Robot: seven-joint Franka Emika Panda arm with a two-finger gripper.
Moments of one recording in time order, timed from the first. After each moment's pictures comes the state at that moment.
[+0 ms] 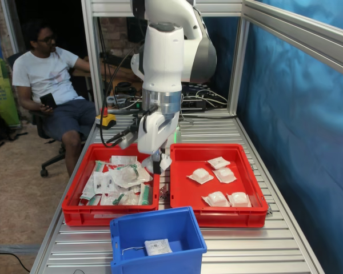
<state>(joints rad) 0.13 0.42 -0.16 -1.57 -0.03 2.17 2.68</state>
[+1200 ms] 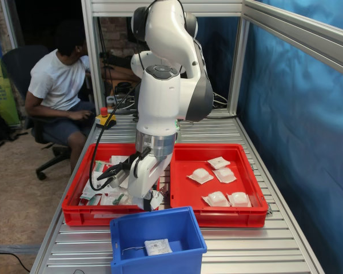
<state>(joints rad) 0.13 0.68 -0.21 -1.34 -0.01 2.17 2.68</state>
